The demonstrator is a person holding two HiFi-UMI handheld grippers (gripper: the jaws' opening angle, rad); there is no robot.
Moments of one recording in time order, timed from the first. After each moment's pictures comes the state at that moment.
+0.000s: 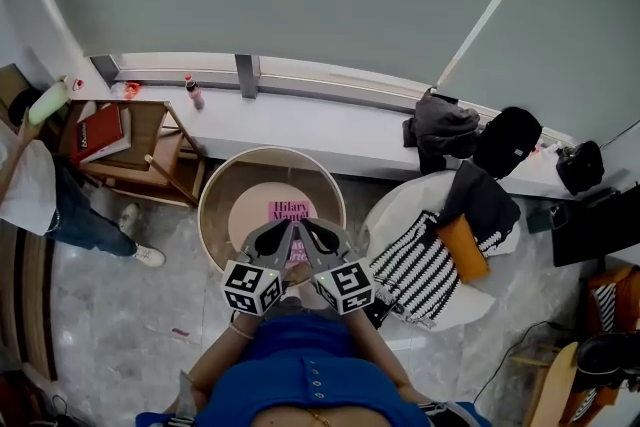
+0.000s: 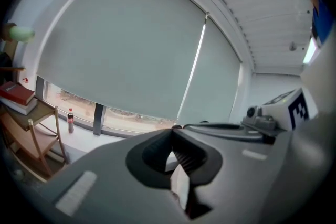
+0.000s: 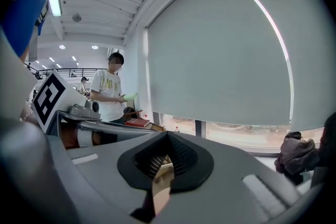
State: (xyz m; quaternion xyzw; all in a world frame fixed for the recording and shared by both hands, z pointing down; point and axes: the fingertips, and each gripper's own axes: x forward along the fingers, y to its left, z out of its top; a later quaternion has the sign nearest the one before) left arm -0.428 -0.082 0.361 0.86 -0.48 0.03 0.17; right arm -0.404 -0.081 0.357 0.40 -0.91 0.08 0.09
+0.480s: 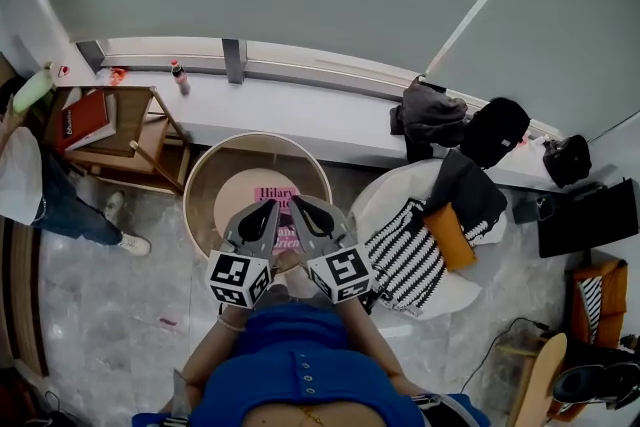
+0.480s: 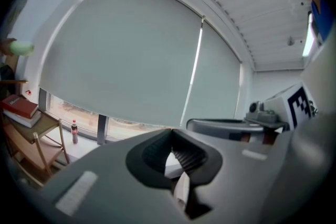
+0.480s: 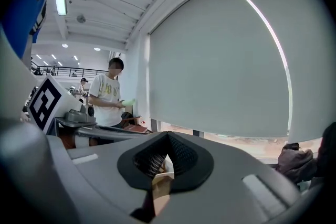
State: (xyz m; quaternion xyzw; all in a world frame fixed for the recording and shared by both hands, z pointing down) left arm -0.434 -0.085 0.326 0.86 -0.50 0.01 0.14; right arm -0.399 -0.088 0.316 0.41 -0.91 0.05 0.07
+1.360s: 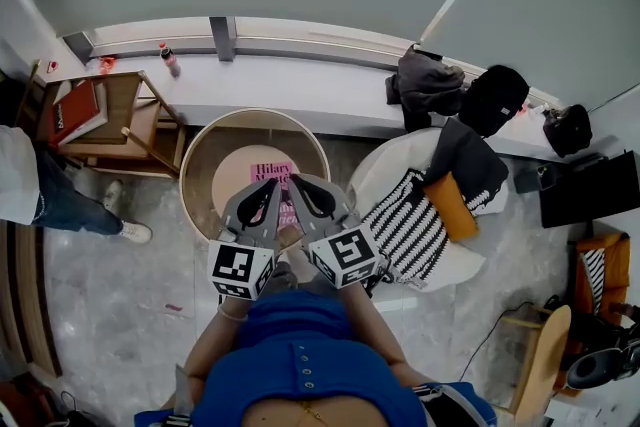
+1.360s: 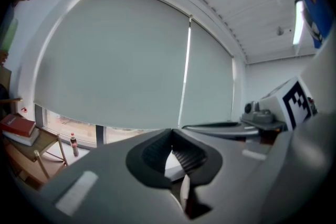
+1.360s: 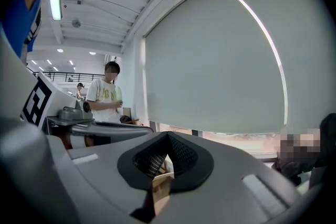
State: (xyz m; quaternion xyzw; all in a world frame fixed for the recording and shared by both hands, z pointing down) left arm -0.415 -0.073 0.305 0.87 -0.49 0.03 0.08; right arm -0.387 -0.078 0.309 0.42 -0.90 0.07 0.05
